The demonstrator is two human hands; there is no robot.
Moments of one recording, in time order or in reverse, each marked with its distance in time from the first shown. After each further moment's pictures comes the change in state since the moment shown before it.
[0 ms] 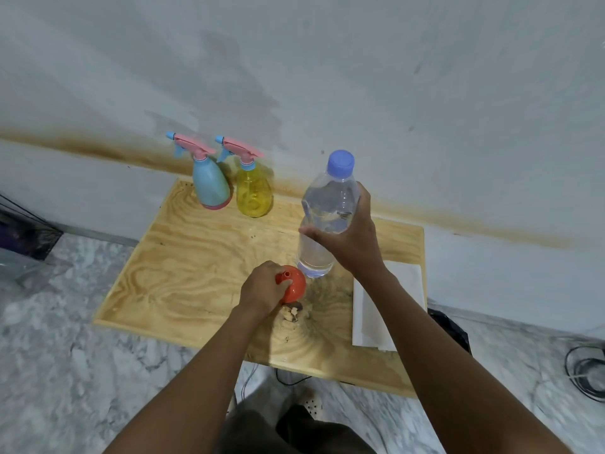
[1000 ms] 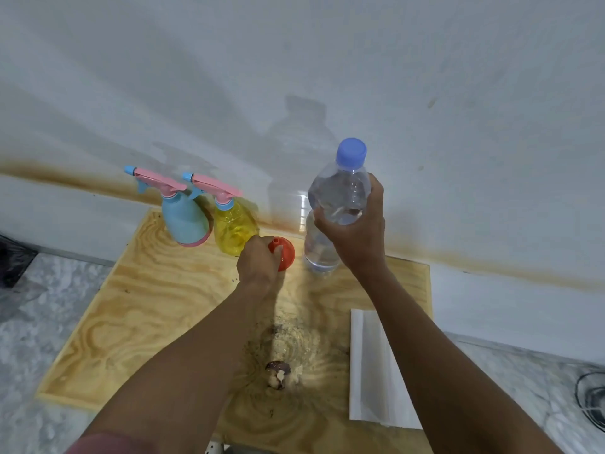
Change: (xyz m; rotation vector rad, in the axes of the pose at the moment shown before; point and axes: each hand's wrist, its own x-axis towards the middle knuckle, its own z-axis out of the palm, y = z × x) left_hand 0.149 0.050 -0.020 -0.018 0.298 -0.130; right_hand 0.111 0.036 0.002 -0.029 0.209 -0.019
